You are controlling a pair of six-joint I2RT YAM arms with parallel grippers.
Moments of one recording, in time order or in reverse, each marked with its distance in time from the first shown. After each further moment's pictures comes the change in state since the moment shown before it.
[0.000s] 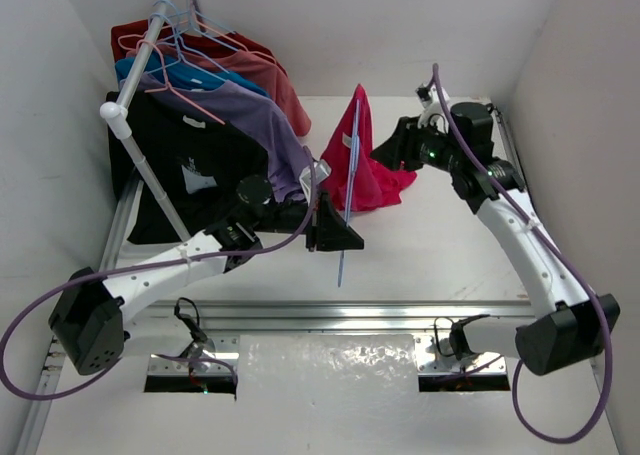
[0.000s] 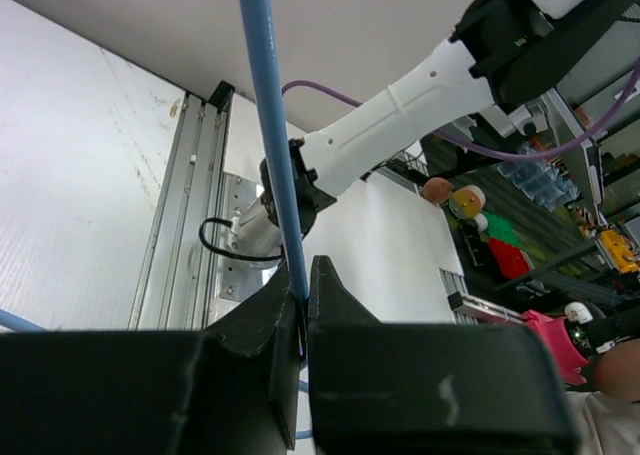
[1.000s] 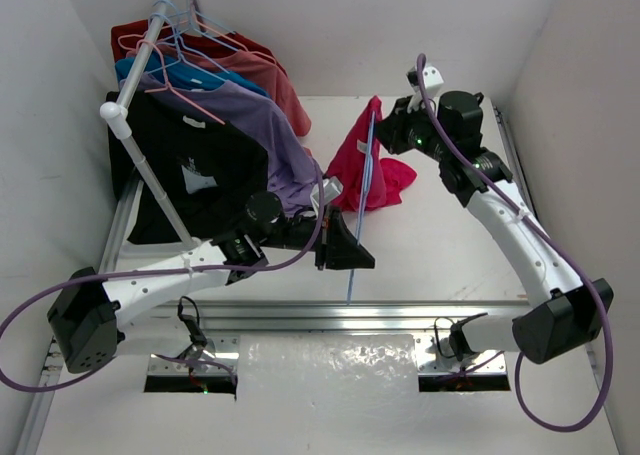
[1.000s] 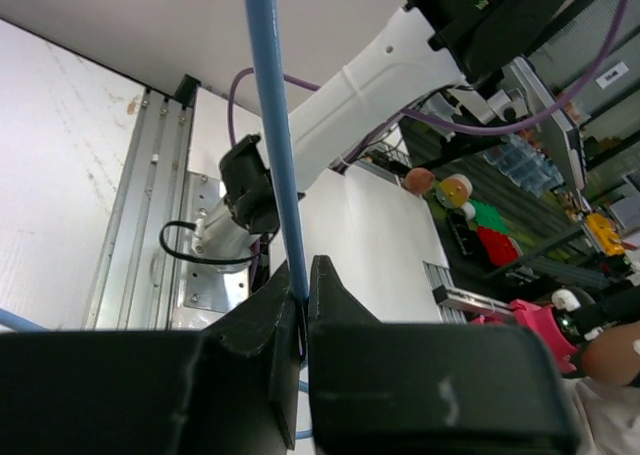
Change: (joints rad) left arm -0.136 -0.022 -0.030 0.031 -0.089 -0.002; right arm 0.067 0.090 0.066 0.143 0.170 -0.077
